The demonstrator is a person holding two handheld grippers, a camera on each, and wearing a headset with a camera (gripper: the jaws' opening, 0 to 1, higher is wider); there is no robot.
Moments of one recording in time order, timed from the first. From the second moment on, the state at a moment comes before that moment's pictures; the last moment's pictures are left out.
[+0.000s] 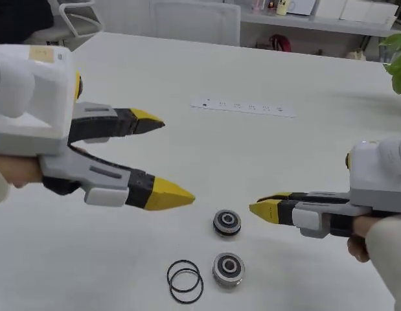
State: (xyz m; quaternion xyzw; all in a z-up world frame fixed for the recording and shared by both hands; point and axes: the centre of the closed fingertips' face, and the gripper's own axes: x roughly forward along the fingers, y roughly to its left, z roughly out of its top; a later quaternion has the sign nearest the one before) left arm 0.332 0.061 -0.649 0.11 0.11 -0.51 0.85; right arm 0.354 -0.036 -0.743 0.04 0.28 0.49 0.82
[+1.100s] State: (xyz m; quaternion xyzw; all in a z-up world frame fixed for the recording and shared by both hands) left arm 0.376 0.003 -0.659 0.14 0.08 -0.56 0.81; right arm 0.396 -0.033 -0.699 0.03 0.19 0.53 0.83
